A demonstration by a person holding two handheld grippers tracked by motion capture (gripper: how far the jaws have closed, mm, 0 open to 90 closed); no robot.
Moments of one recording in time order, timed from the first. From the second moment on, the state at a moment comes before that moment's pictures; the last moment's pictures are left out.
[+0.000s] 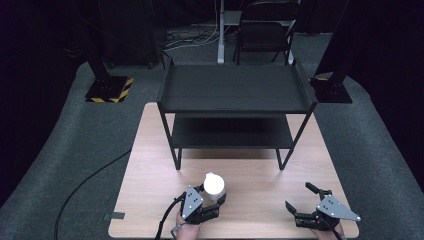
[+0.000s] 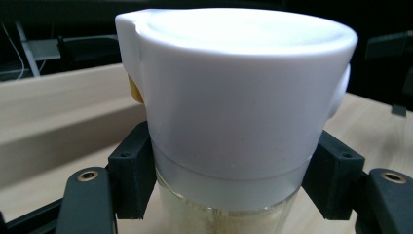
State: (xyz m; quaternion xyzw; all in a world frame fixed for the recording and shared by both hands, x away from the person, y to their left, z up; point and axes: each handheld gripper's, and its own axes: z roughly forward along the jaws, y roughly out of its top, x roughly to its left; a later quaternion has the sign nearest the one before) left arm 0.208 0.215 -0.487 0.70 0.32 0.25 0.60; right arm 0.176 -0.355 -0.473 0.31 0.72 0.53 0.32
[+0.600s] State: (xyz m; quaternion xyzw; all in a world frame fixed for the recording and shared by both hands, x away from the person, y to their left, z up) left arm 0.258 0.198 -0.405 0.66 0.29 0.29 0.63; right arm 0.177 -0.356 -0.473 0.31 0.72 0.53 0.32
